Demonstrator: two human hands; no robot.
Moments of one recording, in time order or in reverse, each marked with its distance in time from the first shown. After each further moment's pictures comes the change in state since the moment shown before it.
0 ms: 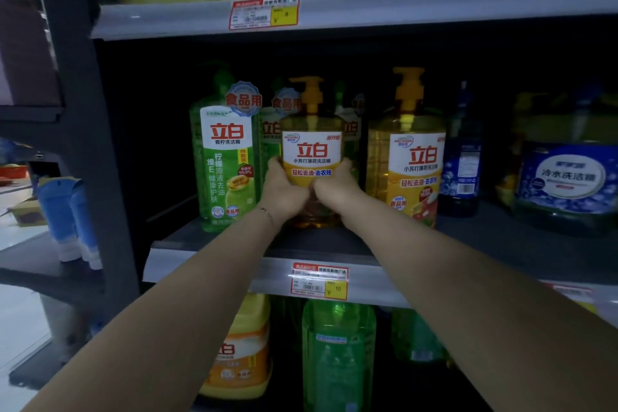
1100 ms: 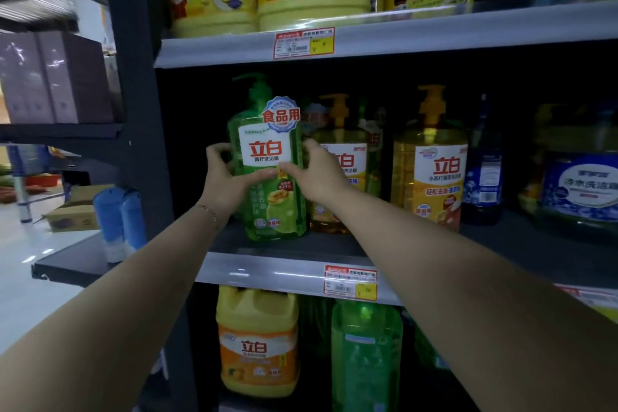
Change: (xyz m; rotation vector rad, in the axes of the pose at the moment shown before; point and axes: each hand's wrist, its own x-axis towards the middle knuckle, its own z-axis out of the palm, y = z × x) left_hand -0.002 -0.001 -0.121 -0.141 0.175 0.090; right_hand -0.016 -0.049 0.039 -0.160 -0.085 -0.463
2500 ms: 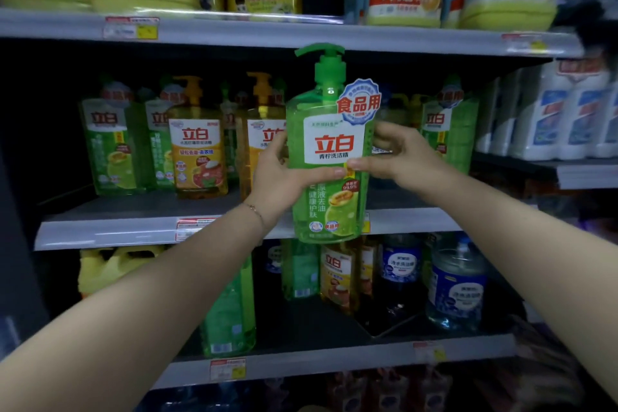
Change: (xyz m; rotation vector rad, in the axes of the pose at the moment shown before) left_hand -0.198 0.103 0.217 -0.231 -0.427 0.037; right_hand -0.211 0.030 -0.292 0.037 0.082 0.078
